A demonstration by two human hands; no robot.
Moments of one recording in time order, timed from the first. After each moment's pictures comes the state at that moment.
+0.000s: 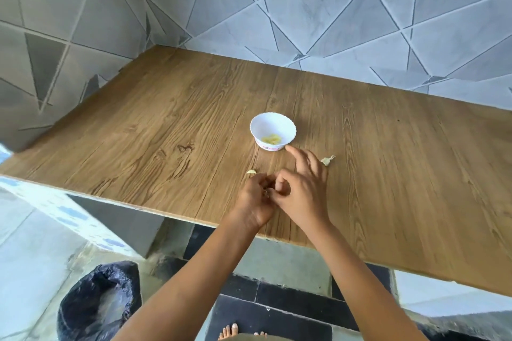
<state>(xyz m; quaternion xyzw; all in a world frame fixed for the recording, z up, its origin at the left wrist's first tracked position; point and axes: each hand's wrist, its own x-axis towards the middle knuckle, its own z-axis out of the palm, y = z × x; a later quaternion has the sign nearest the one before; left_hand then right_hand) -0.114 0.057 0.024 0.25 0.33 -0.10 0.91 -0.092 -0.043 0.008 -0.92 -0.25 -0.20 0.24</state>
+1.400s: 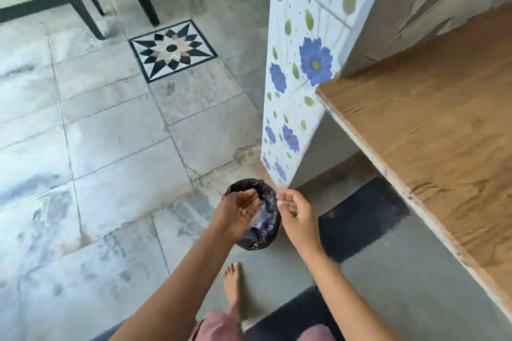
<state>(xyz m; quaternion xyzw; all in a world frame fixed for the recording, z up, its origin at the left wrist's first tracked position) -0.395 0.446 -0.149 0.06 0.55 0.28 0.78 -0.283 0.358 -0.167 -0.74 -0.34 0.35 0.46</state>
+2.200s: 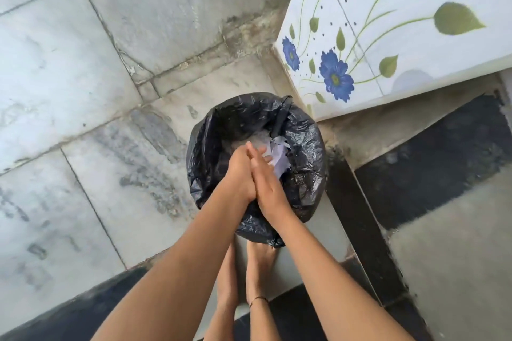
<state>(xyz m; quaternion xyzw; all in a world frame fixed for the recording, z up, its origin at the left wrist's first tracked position) -0.359 0.558 -0.641 0.00 0.63 0.10 0.77 -0.320 0.487 -0.645 -0.71 -0.26 0.56 0.34</state>
